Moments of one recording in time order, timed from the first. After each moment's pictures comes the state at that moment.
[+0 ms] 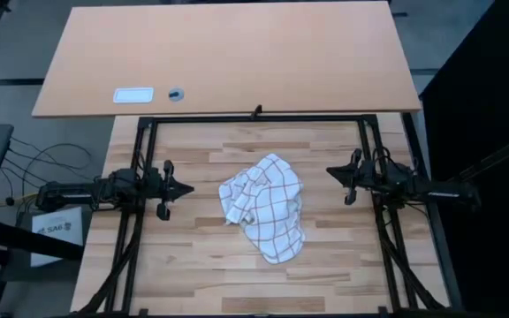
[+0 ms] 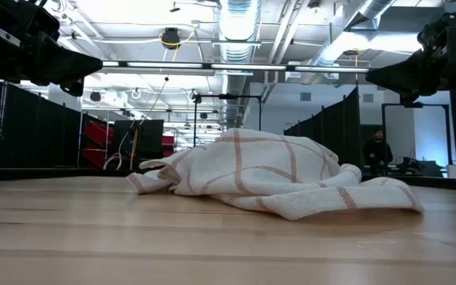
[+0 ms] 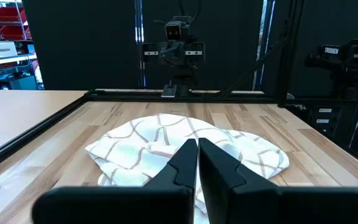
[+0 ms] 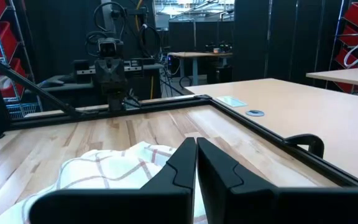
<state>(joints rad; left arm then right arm) 0.03 0.00 0.02 -0.01 -0.01 0.00 -0.11 0.01 0.01 0.04 0.18 0.02</state>
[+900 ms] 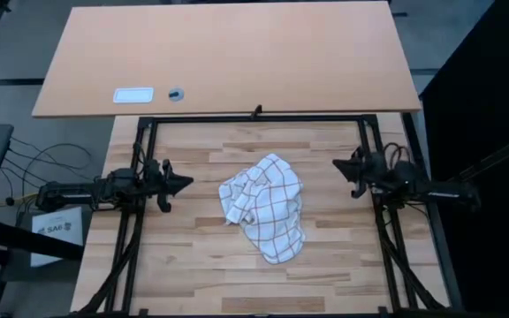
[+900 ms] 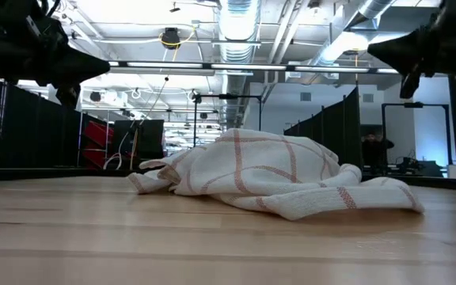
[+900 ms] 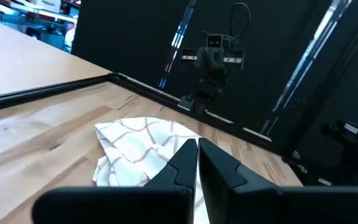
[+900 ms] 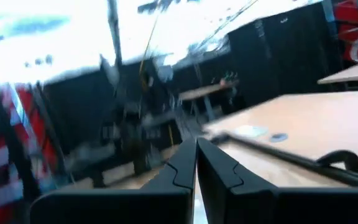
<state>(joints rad) 0.03 0.00 0.02 0.03 -0.17 -0.37 -0.12 0.01 0.01 0.28 0.23 0.35</state>
